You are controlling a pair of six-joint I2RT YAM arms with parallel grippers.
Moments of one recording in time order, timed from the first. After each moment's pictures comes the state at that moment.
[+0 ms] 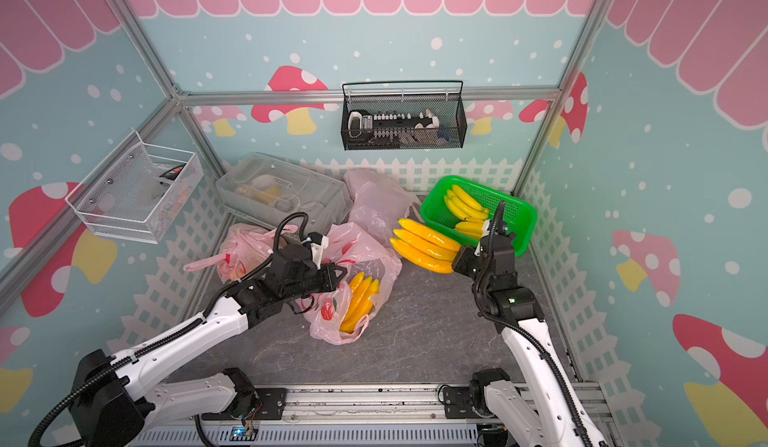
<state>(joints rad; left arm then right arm) -0.67 1.19 0.87 -0.27 0.09 -0.69 0.20 0.85 0.89 -0.57 0.01 0.52</state>
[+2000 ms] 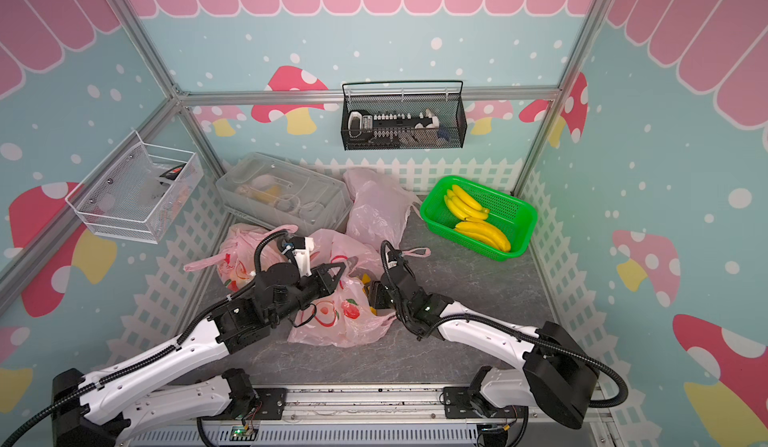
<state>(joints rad) -0.84 0.96 0.78 -0.14 -0.18 -0.92 0.88 1.26 0.72 -0.08 0.14 0.67</state>
